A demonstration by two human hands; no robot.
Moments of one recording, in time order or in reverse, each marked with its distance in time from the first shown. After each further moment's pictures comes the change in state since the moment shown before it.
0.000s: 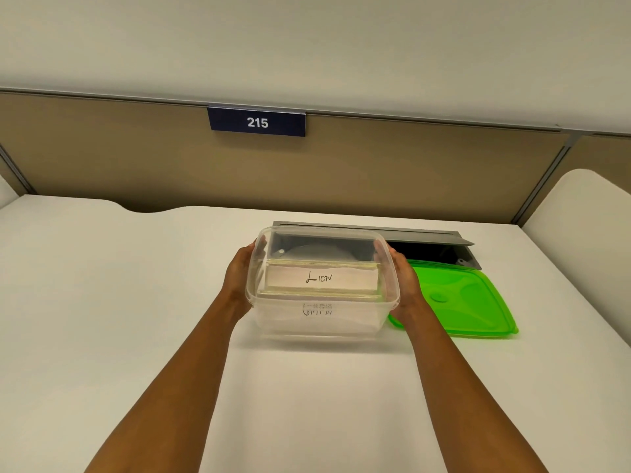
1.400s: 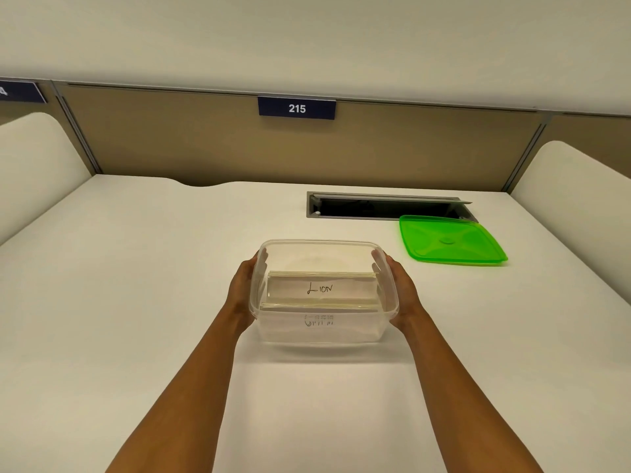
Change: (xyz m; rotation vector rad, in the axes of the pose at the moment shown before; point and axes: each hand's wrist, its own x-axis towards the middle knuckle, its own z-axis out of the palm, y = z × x) left_hand -0.166 0.002 -0.121 -0.073 -0.017 -0.150; right_hand -0.171 0.103 0.051 -0.051 -0.034 0.034
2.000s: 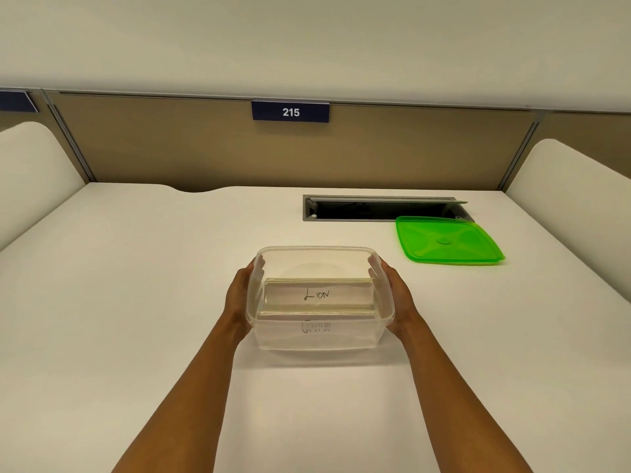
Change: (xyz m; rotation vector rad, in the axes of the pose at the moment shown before) left_hand -0.004 -0.003 0.003 0.037 0.046 0.026; right_hand 0.005 0.010 -0.009 -0.051 -0.044 -0.017
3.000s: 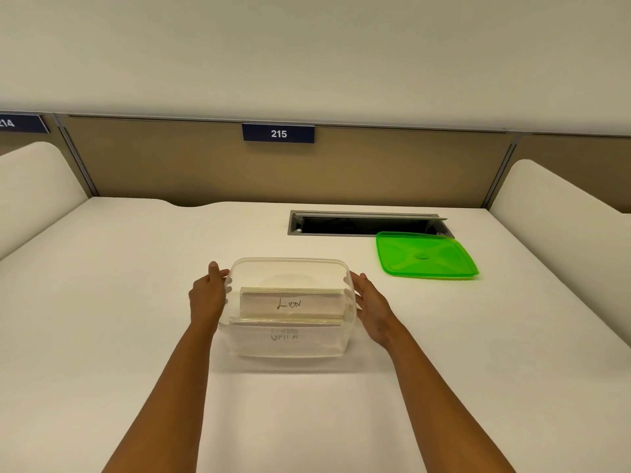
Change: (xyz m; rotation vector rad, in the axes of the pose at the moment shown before) left_hand -0.022 0.023 0.025 0.492 0.451 0.204; right_hand -0.013 -0.018 -0.019 -0.243 0.000 0.012
